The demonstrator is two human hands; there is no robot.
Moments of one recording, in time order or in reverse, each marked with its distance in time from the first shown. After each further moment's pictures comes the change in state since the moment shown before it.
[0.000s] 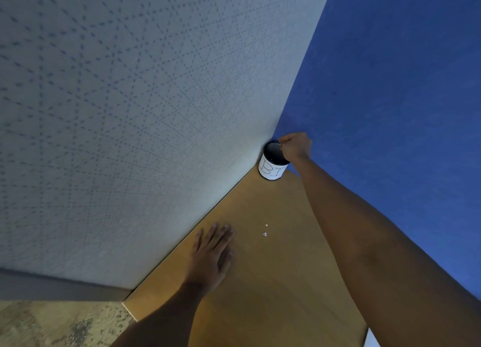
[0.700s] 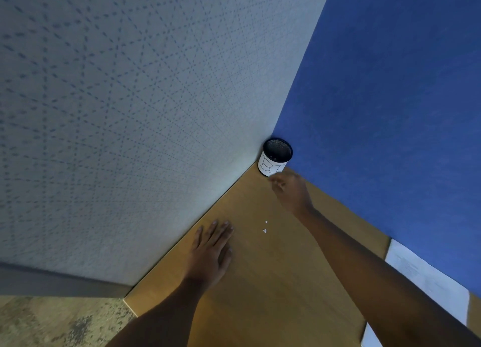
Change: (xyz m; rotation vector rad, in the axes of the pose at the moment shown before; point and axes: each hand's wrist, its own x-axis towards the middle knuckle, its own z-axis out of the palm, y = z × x) left_hand 0.000 0.001 -0.001 0.023 0.000 -0.002; right_hand -0.082 0.085 0.000 -0.232 -0.190 -0.522
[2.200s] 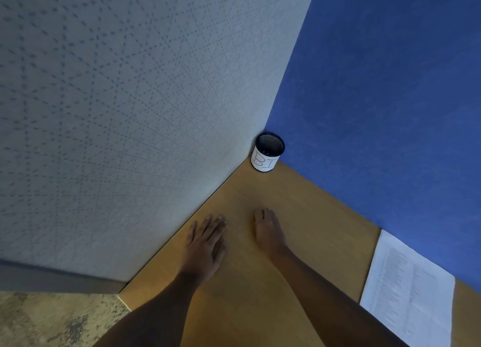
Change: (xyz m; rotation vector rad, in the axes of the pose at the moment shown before) left_hand 0.000 0.000 0.001 0.003 0.009 0.013; right_hand -0.091 0.023 0.085 -0.496 -0.150 -0.015
